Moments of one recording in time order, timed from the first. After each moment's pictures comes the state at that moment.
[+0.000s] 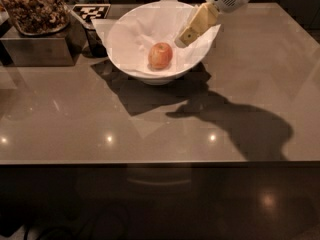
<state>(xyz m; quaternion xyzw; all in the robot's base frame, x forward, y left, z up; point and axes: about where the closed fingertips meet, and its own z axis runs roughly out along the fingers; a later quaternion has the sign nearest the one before) 0.653 -0.084 1.009 -0.56 0.72 0.11 0.40</state>
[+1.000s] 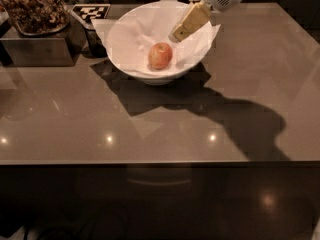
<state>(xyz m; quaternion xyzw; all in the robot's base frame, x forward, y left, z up) 0.665 -0.068 1.008 -0.57 0.71 0.12 0.41</state>
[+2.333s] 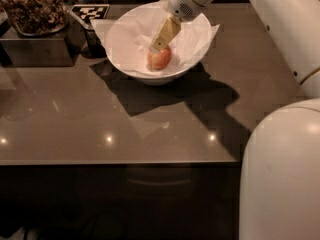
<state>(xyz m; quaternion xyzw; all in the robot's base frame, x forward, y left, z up) 0.720 -0.017 0.951 -0.60 0.71 0.11 0.35</state>
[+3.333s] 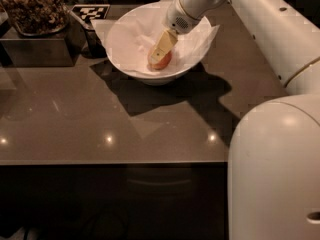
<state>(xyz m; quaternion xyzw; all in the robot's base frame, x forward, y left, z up) 0.735 -0.014 0.905 -0.59 0.73 0.12 0.31</state>
